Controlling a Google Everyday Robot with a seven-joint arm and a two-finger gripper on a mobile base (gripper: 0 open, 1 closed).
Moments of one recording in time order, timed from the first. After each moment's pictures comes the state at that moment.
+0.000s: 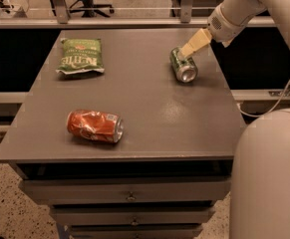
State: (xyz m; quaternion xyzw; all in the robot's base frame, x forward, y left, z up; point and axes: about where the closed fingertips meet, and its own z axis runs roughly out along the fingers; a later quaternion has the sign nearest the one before) arm 0.723 -0.205 0.886 -0.24 0.94 0.09 0.22
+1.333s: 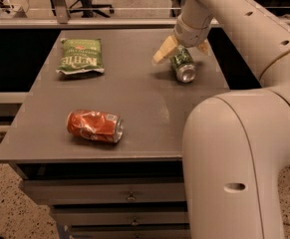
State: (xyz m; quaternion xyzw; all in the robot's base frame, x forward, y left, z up) arm 0.739 -0.142 0.847 -0.17 0.98 0.05 0.13
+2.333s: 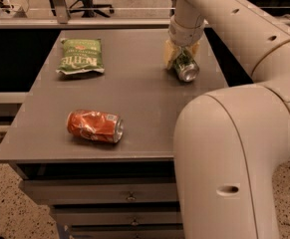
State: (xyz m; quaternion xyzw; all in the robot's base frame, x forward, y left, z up) arm 0.739 -0.135 0.848 -0.17 0.98 0.01 0.12
